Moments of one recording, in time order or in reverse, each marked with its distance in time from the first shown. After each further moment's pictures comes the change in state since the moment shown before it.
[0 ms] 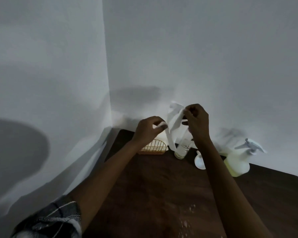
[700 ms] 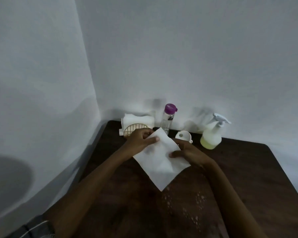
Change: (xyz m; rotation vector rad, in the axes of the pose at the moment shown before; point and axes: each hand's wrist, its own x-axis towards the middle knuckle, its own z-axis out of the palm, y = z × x) left_hand -0.112 0.081 0.015 -0.171 -0.315 -0.238; right_hand -0.144 0.020 -0.110 -0.093 -0.727 0.287
